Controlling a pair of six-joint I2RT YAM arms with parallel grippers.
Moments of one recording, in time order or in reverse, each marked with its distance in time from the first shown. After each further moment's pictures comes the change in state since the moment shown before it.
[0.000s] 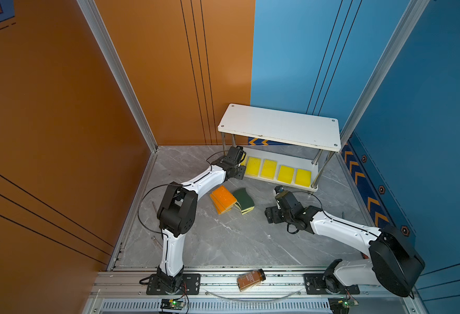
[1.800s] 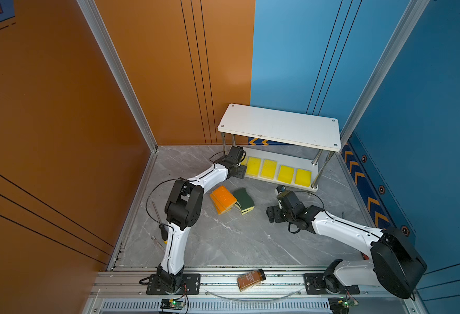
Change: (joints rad) left arm 0.019 0.125 0.086 0.021 0.009 0.008; right arm -0.023 -0.014 -0.008 -0.008 0.000 0.000
